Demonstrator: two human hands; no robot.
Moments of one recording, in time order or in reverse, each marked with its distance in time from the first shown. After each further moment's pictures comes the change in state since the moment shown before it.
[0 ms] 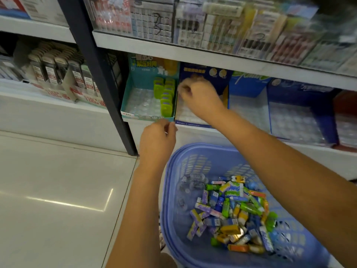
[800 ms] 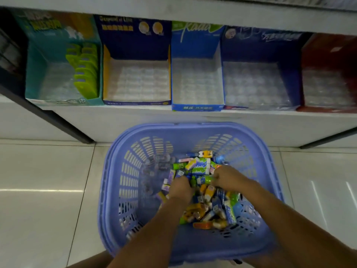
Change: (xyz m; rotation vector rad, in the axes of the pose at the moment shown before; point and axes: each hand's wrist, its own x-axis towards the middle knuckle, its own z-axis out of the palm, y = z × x) left_hand -0.152 -0.036 0.257 0.473 -0.958 -0.302; right_hand -0.267 0.227 0.088 0.017 -0.960 0.549
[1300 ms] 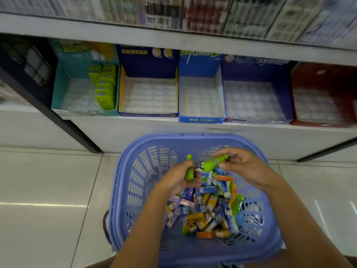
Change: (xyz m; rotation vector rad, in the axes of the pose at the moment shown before) left_hand -0.049 0.015 -0.107 -1.373 -0.363 0.036; right_hand -0.087 -0.019 -0.069 1.143 0.215 -0.497
